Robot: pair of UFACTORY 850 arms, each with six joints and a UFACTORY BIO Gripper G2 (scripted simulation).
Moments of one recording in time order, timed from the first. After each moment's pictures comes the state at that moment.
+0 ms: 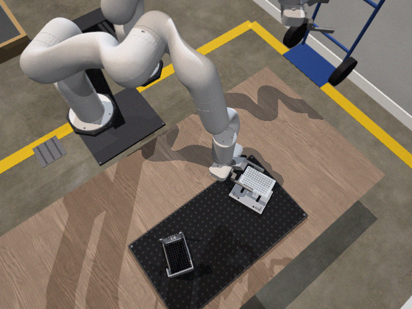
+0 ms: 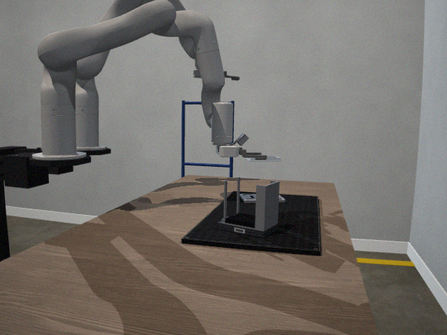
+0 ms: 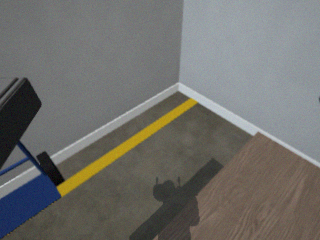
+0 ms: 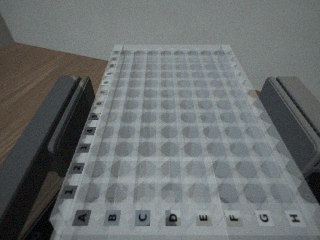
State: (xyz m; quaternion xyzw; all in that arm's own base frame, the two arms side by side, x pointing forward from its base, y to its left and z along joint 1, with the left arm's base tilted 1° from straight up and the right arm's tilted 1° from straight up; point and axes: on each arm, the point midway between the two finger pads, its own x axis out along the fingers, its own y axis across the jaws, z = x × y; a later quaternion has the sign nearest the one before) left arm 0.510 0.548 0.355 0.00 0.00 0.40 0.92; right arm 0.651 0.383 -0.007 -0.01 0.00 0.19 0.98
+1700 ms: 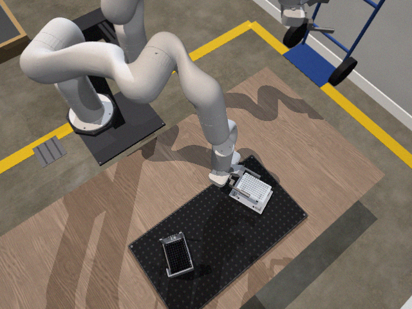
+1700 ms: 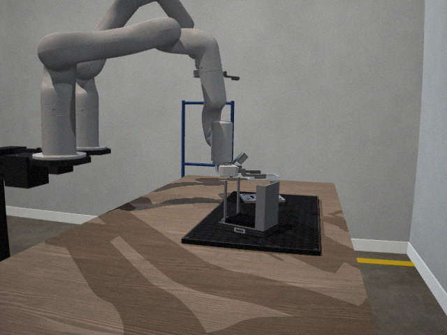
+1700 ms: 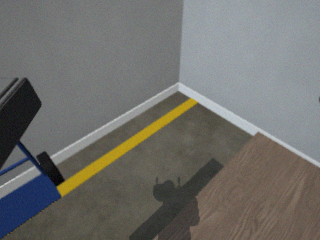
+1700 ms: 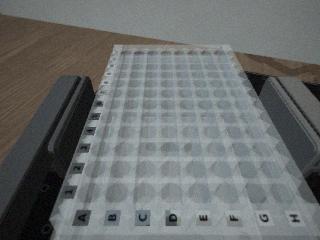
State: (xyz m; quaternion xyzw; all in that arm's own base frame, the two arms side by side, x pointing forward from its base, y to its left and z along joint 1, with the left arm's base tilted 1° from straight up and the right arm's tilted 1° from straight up) left arm 0.510 0.548 0.355 0.00 0.00 0.40 0.92; right arm 0.652 0.381 -0.081 -0.01 0.00 0.19 0.98
